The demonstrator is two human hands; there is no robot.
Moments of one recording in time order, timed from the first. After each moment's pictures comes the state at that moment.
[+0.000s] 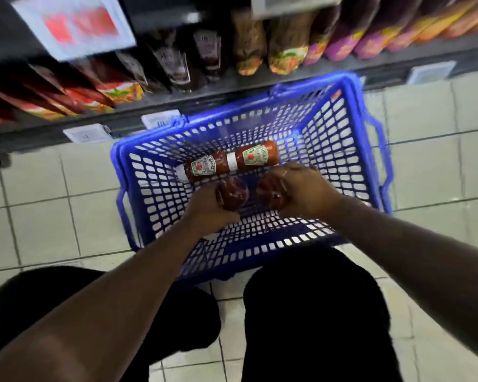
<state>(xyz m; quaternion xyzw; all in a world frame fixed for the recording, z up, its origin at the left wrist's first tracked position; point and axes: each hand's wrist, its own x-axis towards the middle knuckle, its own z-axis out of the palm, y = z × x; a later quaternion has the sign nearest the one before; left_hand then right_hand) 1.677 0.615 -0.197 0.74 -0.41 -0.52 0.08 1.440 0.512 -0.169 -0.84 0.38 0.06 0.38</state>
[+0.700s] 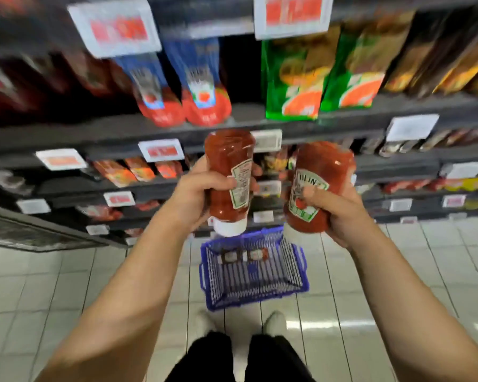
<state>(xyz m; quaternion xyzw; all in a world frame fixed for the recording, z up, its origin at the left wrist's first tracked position) 1.670 0.543 0.602 0.43 -0.34 -0.65 0.53 1.434 0.486 0.561 -0.46 0.34 -0.36 0.74</state>
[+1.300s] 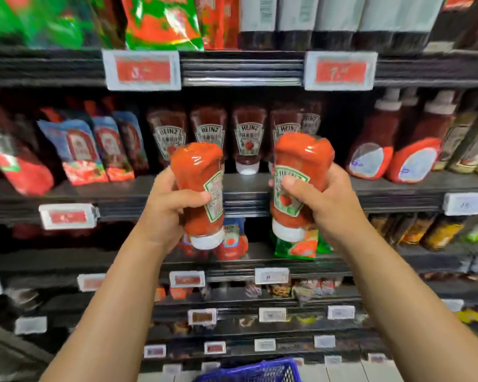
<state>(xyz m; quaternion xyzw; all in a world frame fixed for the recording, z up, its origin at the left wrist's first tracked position) 1.763 0.490 0.784 0.41 -0.45 -0.39 0.68 1.534 0.397 0.783 -0.65 0.26 -0.50 0.51</state>
